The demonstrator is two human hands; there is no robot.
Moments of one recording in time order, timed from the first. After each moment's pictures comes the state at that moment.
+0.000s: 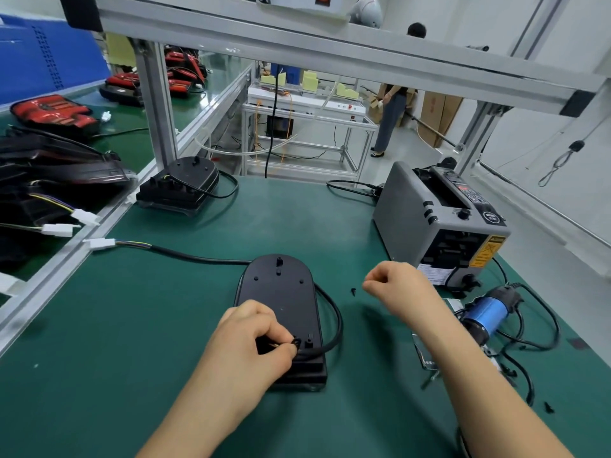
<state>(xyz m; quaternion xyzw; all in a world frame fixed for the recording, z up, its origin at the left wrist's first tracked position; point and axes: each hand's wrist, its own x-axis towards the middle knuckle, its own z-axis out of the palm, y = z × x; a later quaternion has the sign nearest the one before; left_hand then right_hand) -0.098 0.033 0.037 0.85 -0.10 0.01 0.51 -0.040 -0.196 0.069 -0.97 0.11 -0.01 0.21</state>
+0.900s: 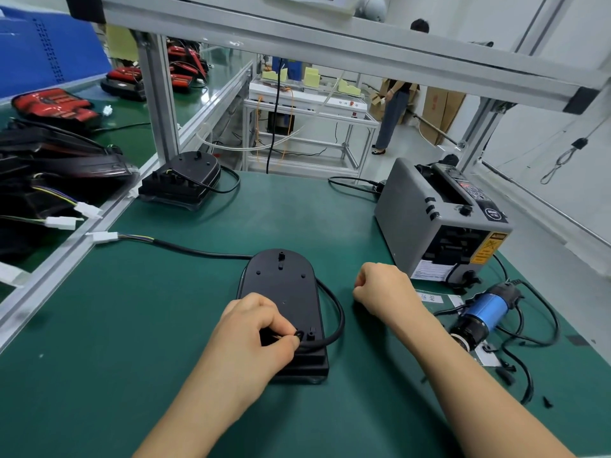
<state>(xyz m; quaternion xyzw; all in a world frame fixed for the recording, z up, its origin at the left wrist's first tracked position) -0.097 0.033 0.035 0.85 -0.11 0.01 0.51 -0.013 -0.190 0.030 -0.99 0.10 0.00 0.06</state>
